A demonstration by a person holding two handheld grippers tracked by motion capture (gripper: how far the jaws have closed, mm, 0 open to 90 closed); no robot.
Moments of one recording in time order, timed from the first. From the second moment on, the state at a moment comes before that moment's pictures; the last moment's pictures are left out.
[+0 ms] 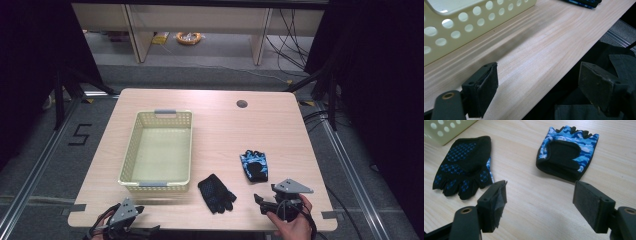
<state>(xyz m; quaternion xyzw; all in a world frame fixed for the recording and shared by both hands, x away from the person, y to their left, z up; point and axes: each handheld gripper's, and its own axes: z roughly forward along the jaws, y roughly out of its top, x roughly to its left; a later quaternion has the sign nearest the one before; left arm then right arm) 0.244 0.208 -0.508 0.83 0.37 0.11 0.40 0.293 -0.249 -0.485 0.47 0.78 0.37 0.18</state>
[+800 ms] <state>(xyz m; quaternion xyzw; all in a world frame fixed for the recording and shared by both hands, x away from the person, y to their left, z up) 0.245 0.209 -0.508 0.83 0.37 0.10 0.39 0.298 -0.245 -0.484 0.48 0.77 0.38 0.17</state>
